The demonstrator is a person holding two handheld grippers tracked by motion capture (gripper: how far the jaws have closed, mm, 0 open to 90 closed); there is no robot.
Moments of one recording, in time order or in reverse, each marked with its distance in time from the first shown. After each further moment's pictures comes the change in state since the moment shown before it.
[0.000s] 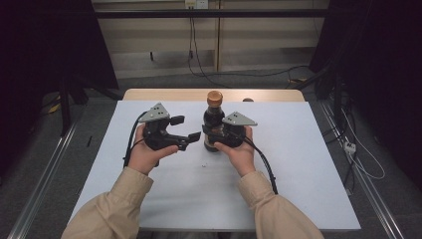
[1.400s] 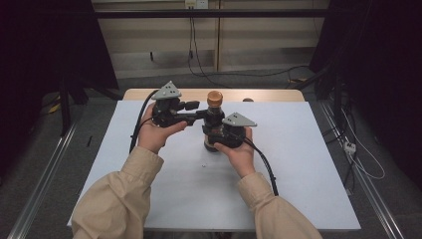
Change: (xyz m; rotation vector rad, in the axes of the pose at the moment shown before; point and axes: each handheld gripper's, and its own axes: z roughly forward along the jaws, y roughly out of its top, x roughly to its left) left arm 0.011 0.048 0.024 0.021 -0.004 0.073; right arm 0.001 -0.002 0.000 -0.002 -0.009 -0.001
